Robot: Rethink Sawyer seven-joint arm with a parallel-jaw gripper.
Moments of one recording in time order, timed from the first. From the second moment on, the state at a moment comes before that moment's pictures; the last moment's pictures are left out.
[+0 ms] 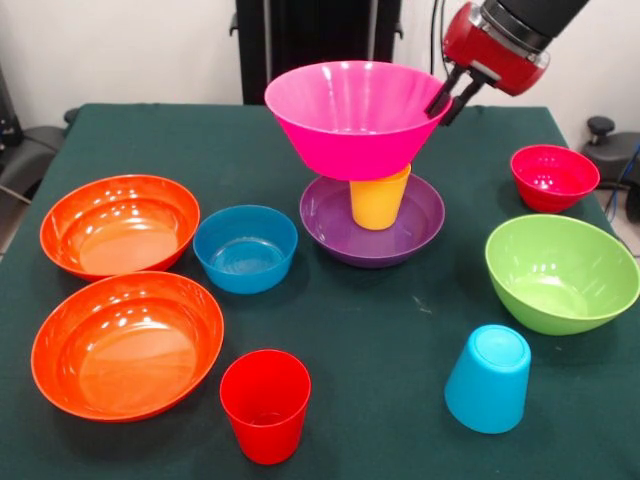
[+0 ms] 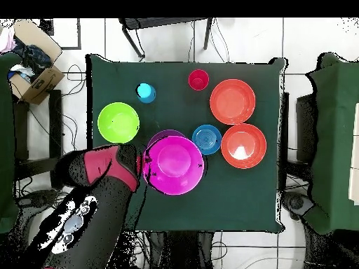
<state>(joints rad) 0.46 -0.45 -0.52 1.49 -0.02 0.70 2.13</state>
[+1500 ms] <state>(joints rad) 0.49 -0.43 -0.54 1.47 0.02 0.74 2.15</state>
